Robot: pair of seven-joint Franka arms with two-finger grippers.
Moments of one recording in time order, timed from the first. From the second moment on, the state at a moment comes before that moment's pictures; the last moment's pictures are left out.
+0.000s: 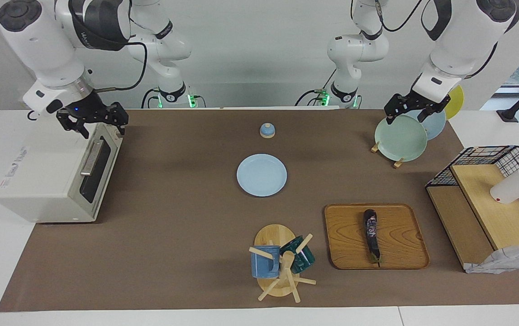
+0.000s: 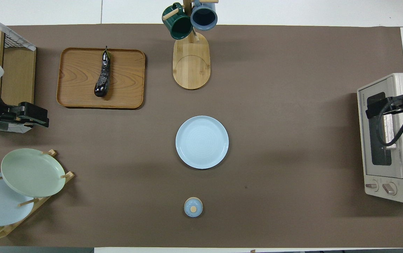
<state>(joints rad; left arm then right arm) -0.04 -0.04 -0.08 -1.62 -0.01 1.46 -0.11 0.03 0.01 -0.08 -1.65 -0.03 1.59 -0.18</state>
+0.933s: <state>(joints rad) -0.04 -0.02 -0.09 -1.58 -0.03 1.44 -0.15 0.03 0.01 -0.08 -1.65 -0.03 1.59 -0.18</state>
